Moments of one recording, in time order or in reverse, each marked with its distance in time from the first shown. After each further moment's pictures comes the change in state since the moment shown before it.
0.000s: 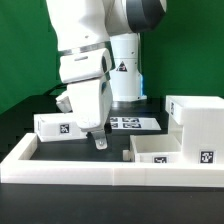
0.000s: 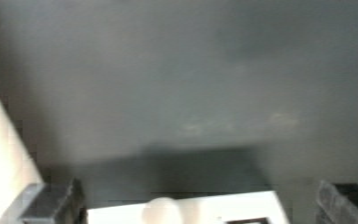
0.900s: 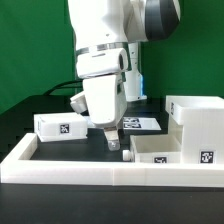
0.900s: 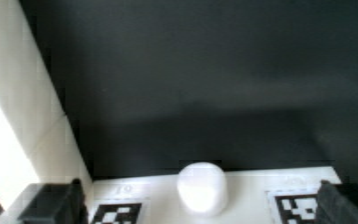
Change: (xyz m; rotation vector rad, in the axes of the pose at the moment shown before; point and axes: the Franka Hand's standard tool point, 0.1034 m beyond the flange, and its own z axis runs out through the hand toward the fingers) arm 0.019 0.009 0.008 -0.110 -0.028 0.024
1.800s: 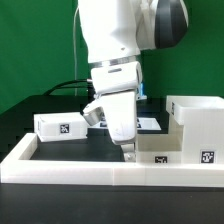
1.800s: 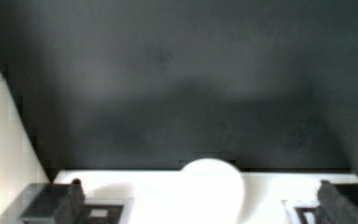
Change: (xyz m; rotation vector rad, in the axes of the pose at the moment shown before) arm 0.022 -0.003 0.021 0.053 0.000 -0.080
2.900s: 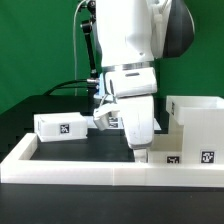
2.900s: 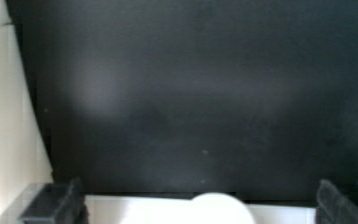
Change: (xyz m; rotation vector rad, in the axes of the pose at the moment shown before) arm 0.012 0.005 0.012 -0.025 -0.043 -0.066
